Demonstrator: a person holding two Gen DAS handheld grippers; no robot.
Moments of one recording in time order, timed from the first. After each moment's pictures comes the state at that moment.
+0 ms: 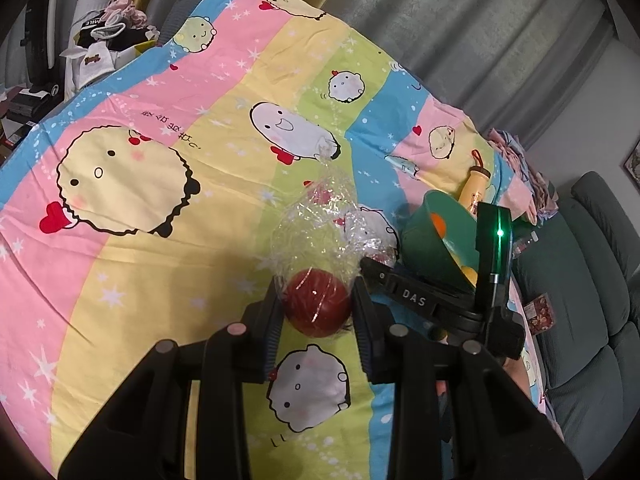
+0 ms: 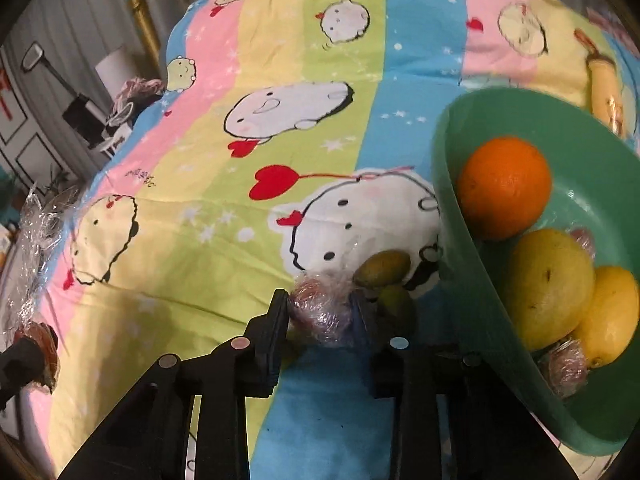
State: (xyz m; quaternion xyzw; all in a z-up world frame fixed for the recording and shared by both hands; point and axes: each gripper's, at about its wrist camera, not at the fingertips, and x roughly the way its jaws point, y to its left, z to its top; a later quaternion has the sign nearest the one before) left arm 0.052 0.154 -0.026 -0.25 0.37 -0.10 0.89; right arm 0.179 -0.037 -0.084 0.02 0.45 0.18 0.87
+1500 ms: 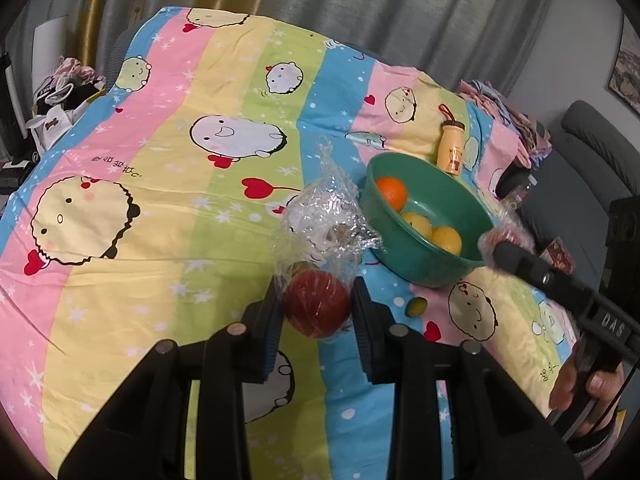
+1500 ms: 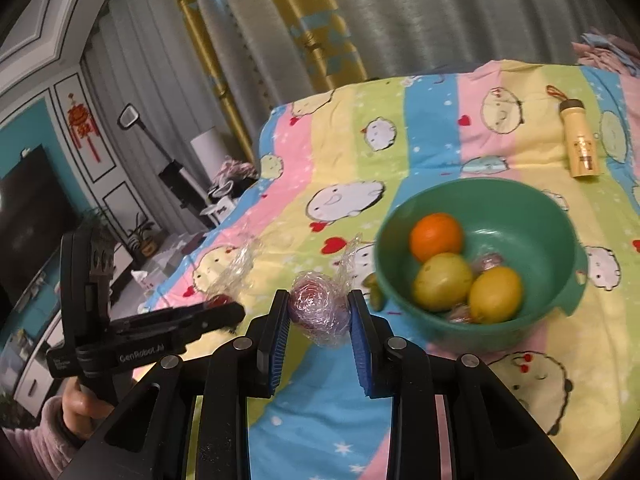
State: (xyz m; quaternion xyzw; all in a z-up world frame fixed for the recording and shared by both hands) left arm 0.051 0.075 -0.014 -0.13 0.36 -0.12 0.92; right arm 0.063 -0.148 0.005 0.09 0.30 0.30 0.90
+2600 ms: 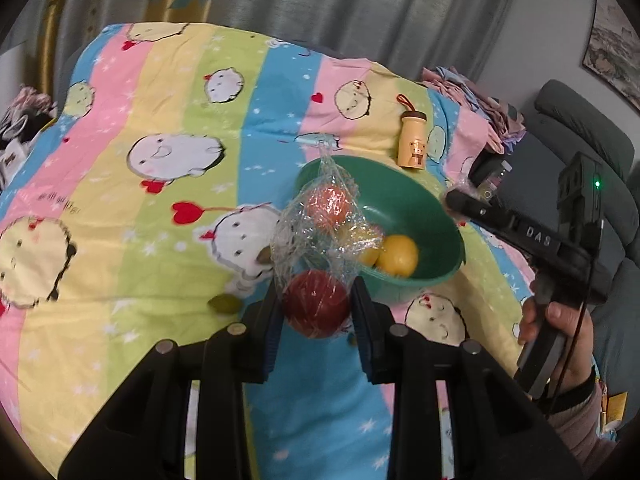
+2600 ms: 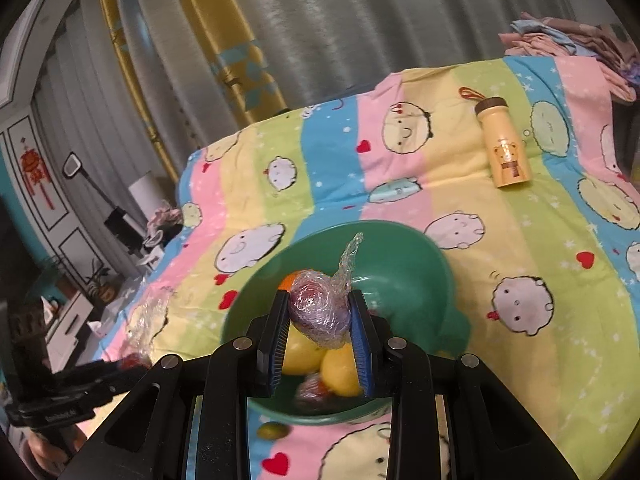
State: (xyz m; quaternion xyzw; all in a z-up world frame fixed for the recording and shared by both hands) left arm 0.084 0.012 0.003 -0.11 0.35 -0.17 0.91; right arm 0.137 -0.239 -0.002 0.13 0.28 0.21 0.93
